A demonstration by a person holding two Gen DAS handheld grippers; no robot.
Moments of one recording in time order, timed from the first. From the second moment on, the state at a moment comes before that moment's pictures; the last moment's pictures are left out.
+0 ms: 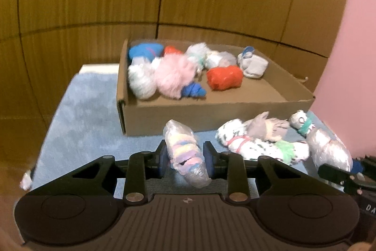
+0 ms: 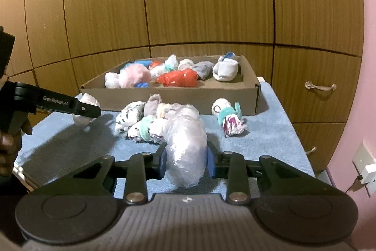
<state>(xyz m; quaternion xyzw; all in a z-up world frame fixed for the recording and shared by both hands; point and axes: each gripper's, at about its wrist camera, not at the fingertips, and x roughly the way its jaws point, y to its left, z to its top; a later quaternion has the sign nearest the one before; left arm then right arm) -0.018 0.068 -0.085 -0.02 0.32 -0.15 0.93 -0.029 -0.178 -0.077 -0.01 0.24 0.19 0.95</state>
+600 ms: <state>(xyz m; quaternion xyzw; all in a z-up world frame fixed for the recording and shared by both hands) 0.002 0.023 -0.013 0.03 0.27 -0.21 0.94 0.009 -0.187 -0.007 -0.02 0.19 0.23 0.95</state>
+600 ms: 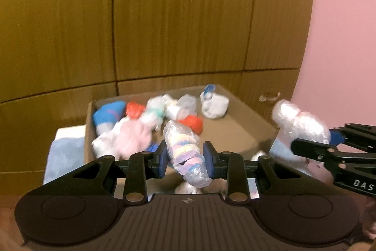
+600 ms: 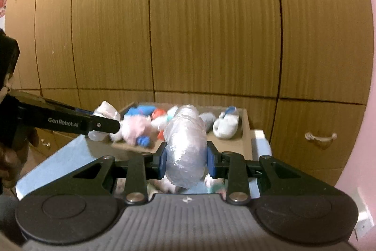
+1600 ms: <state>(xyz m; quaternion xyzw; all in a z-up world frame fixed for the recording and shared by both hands) 0.168 -0.064 -0.084 0.06 0.41 -0.24 0.88 0.180 -0.170 -0.050 -0.10 0.32 0.27 0.90</state>
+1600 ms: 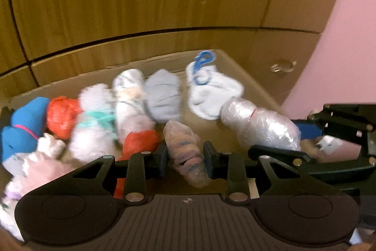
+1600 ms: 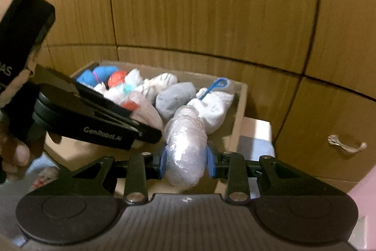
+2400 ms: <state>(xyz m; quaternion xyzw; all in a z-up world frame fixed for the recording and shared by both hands) 0.181 -0.066 -0.092 0.07 0.42 -0.21 0.88 0.195 -0.151 -0.055 -0.18 0.36 0.30 0.87</state>
